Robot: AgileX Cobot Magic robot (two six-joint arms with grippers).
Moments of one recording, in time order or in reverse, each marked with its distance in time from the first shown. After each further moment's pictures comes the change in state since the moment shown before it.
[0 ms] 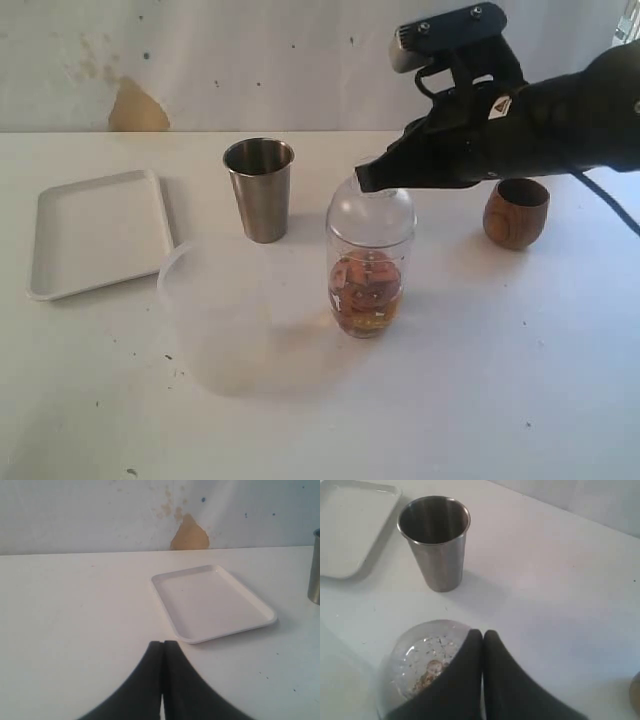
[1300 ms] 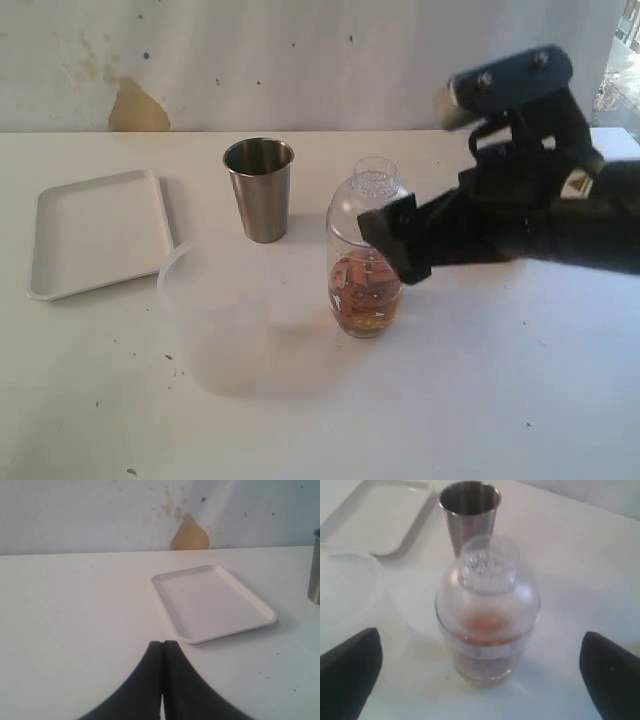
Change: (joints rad) left arm 0.000 0.000 0.000 0.000 0.000 0.002; right arm 0.067 -0.260 0.294 0.123 -0.099 -0.086
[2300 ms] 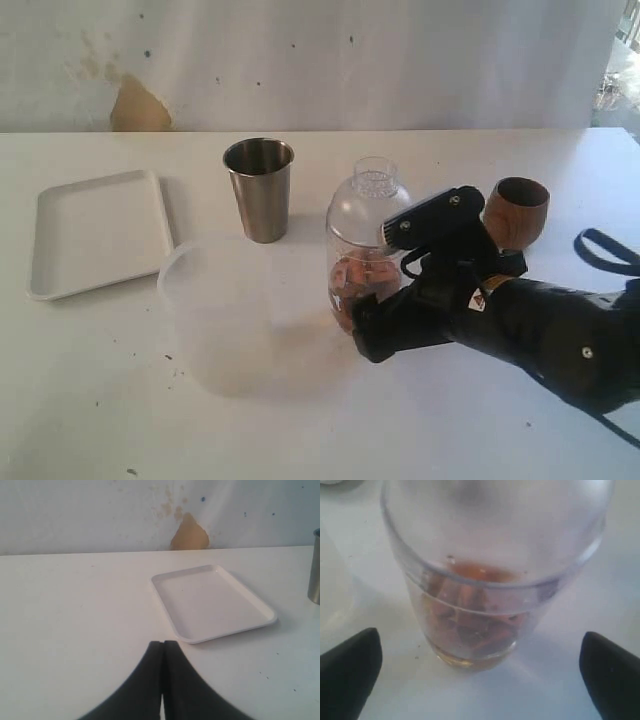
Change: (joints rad) left arm 0.000 0.000 0.000 0.000 0.000 0.000; right arm 0.097 0.349 0.147 -0.005 -0.436 0.018
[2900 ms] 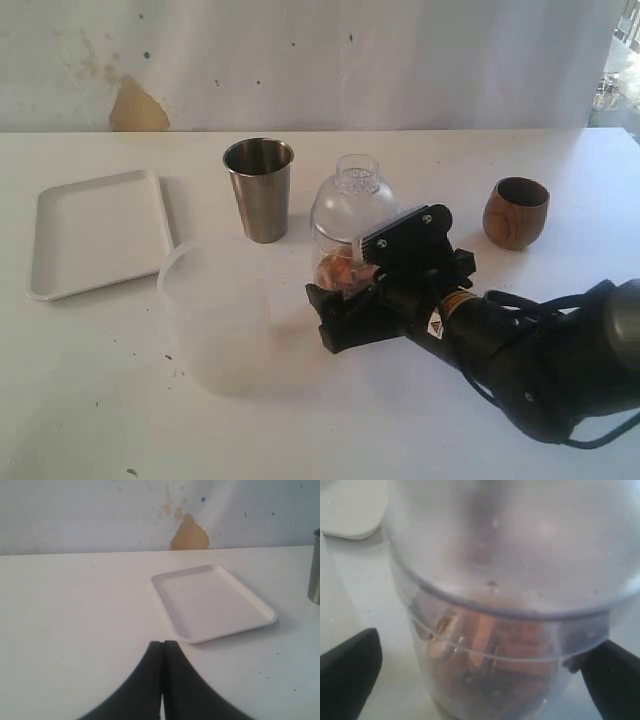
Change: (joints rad) left arm 0.000 0.000 0.000 0.000 0.000 0.000; right arm 0.000 0.261 0.000 -0.335 -0.469 0.323
